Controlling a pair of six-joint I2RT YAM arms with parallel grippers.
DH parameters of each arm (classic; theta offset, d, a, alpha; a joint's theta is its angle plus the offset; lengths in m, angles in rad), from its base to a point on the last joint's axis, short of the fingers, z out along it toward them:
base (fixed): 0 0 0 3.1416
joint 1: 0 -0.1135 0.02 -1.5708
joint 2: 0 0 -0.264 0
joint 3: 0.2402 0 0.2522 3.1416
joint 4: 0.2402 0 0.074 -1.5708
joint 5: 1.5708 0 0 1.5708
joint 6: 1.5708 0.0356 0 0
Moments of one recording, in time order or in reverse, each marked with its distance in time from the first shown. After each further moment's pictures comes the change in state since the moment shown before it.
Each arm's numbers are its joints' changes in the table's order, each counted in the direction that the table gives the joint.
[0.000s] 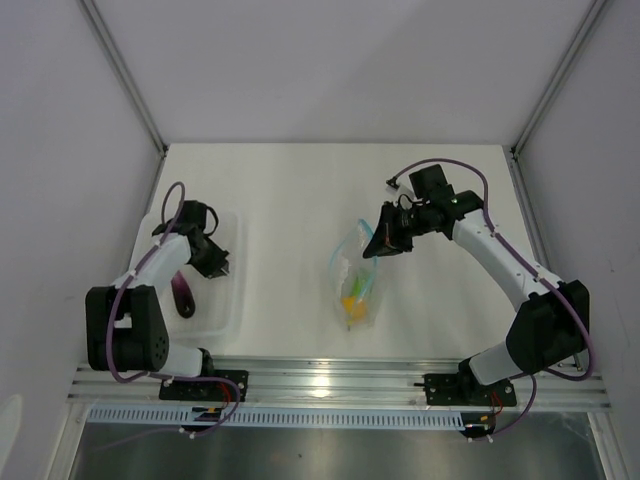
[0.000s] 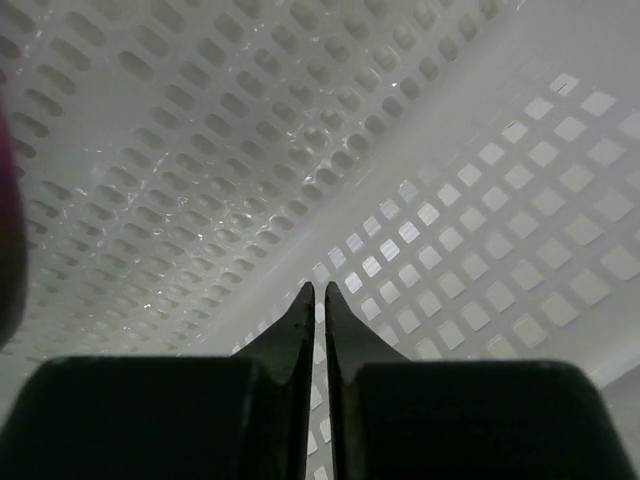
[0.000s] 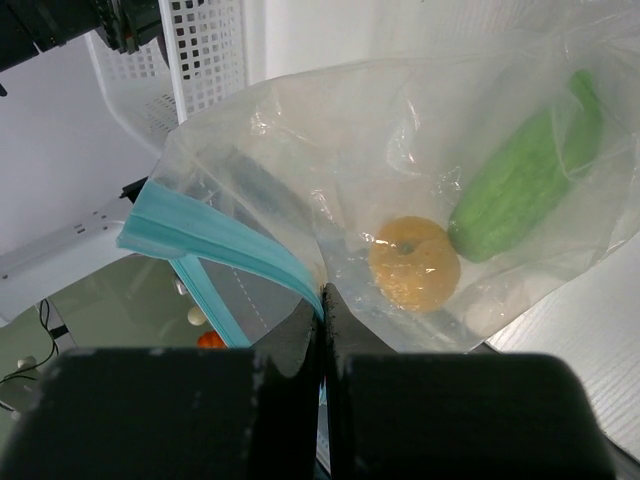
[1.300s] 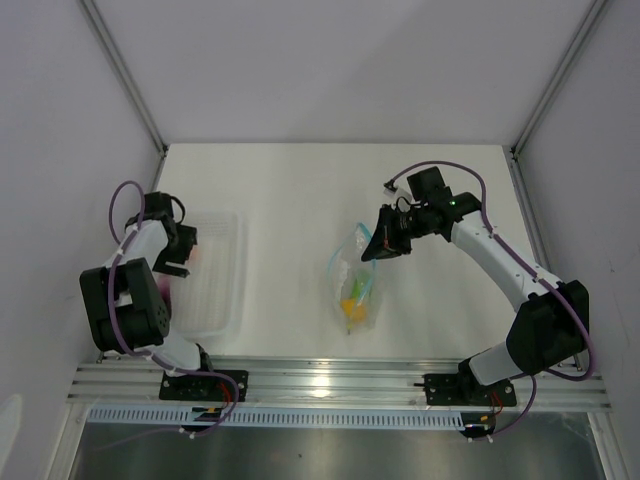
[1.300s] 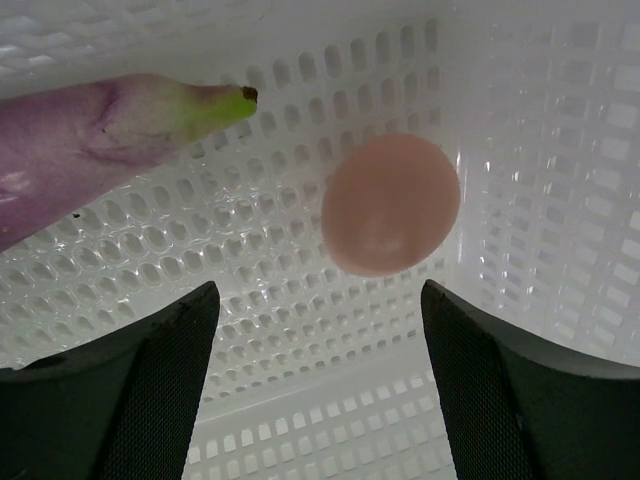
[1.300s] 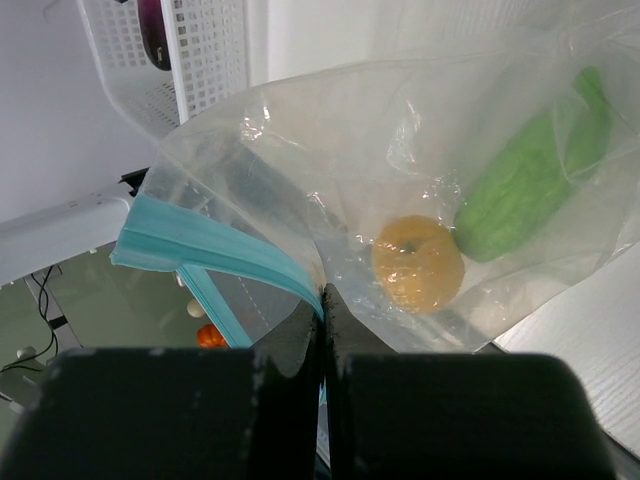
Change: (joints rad) left arm -0.241 -0.129 0.109 -0.040 -0.171 -0.345; right arm -0.014 0.006 -0.013 -0.003 -0.011 -0.002
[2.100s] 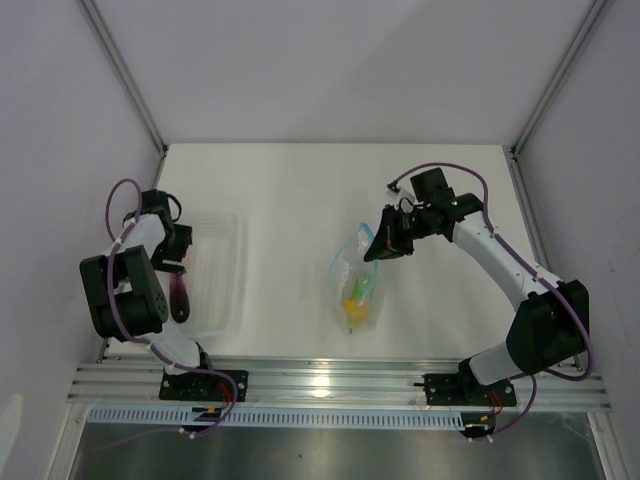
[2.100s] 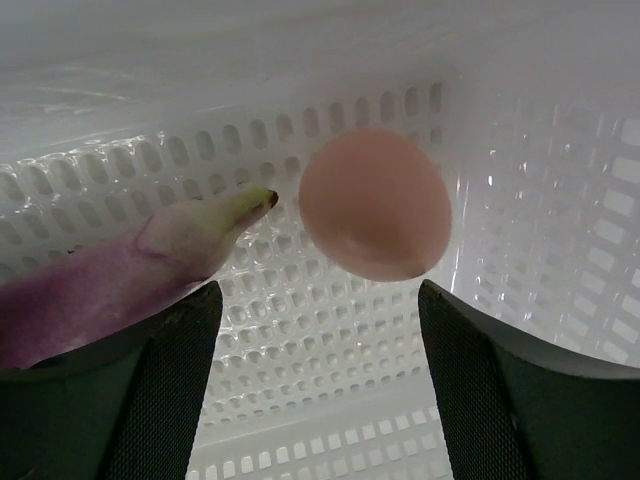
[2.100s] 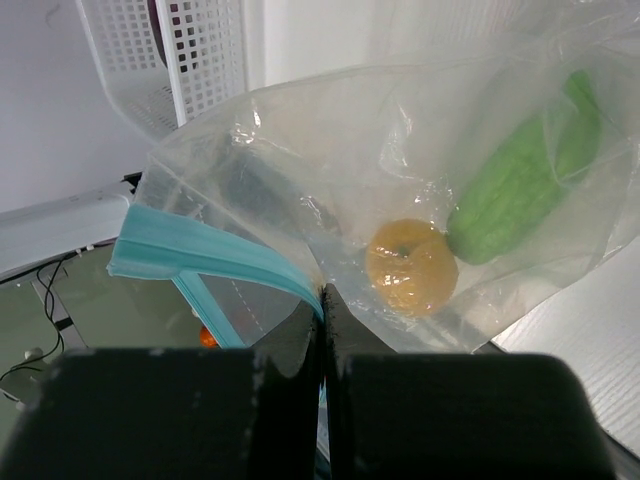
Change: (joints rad) left arm -0.026 -0.093 0.061 0.006 -0.021 -0.024; right arm 0.025 0.000 -0.018 -0.004 -0.014 -0.005
